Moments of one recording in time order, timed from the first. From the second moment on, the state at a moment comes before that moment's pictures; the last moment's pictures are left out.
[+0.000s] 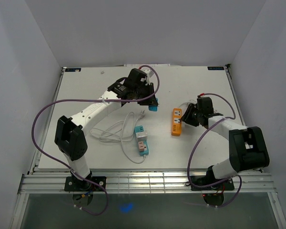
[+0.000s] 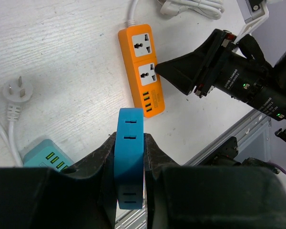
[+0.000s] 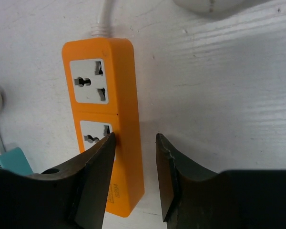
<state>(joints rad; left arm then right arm) -0.68 1.75 1.61 -0.59 0.22 -0.56 0.20 1.46 0.69 -0.10 -0.15 0.55</state>
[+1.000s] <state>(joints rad) -0.68 1.97 1.77 -0.61 0.28 -0.40 0.32 1.53 0.69 0.05 -0.34 0.49</state>
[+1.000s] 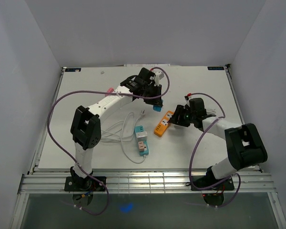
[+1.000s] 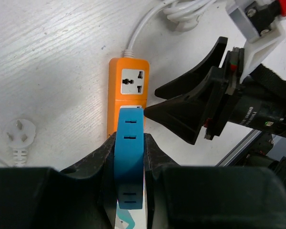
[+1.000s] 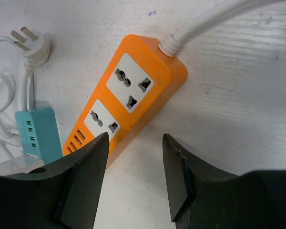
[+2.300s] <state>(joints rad) -0.81 2.30 2.19 -0.95 0.09 -0.16 0.13 1.59 0.75 0.05 -0.35 0.64</state>
